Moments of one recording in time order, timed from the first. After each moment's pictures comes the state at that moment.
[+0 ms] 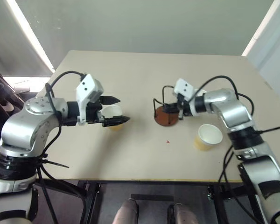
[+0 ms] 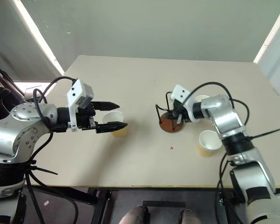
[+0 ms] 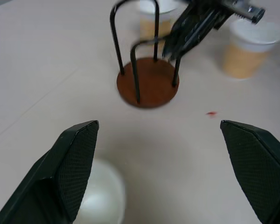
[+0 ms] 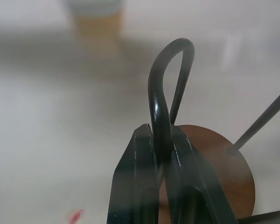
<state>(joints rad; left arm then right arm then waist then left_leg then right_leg) -0.64 0.89 0.04 -0.26 -0.56 0.84 -1.03 -0.89 -0.59 0.29 0.12 0.11 0.64 1.19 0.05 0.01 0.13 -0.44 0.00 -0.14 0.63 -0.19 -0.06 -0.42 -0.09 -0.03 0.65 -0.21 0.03</state>
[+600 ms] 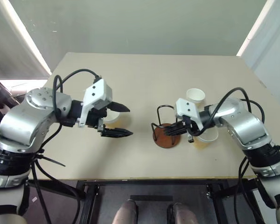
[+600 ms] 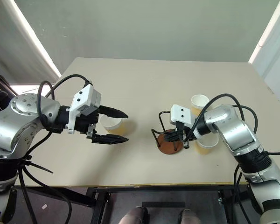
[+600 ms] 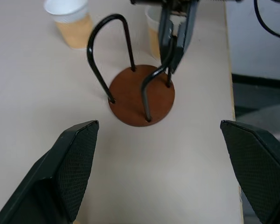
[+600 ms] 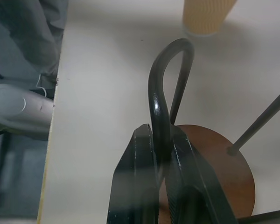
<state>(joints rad) -0.70 1.00 -0.07 -0.28 -0.55 0.77 -1.25 -0.77 -0.70 0.34 -0.18 0.21 0.72 1.29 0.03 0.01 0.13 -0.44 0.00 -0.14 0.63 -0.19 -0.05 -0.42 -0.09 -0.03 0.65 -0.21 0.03</state>
